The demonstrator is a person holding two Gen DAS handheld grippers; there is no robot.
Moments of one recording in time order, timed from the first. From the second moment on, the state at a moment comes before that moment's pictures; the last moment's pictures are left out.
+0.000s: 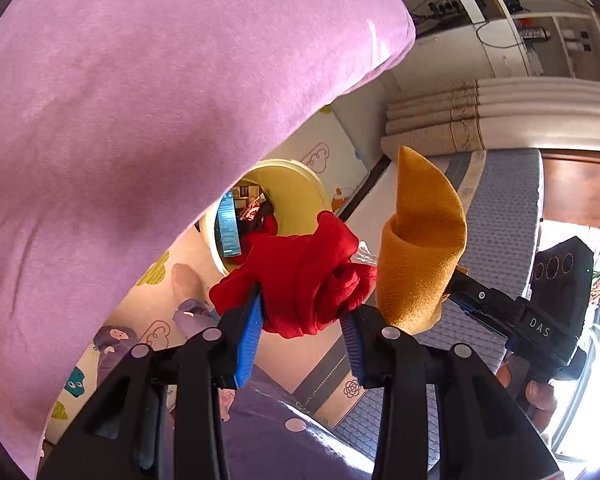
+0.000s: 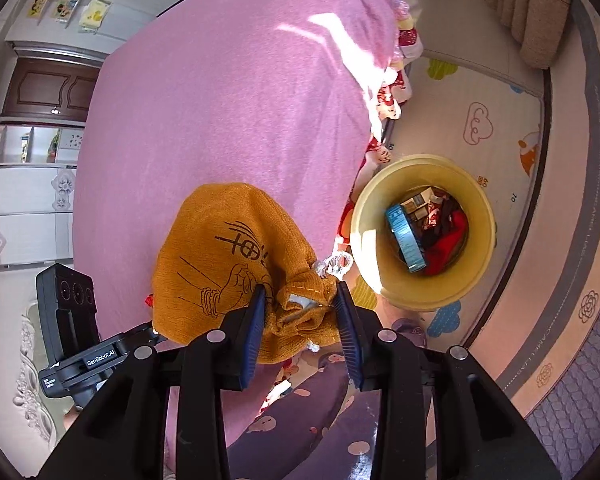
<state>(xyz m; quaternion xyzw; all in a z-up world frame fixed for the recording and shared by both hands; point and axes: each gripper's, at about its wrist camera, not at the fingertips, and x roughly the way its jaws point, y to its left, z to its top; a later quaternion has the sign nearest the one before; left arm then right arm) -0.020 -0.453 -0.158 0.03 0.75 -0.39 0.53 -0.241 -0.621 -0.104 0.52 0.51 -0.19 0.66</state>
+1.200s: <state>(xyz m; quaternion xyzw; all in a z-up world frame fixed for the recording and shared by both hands) -0.058 -0.541 -0.201 0.14 0.76 -0.40 0.50 -0.287 -0.673 -0.143 0.56 0.51 -0.22 0.61</state>
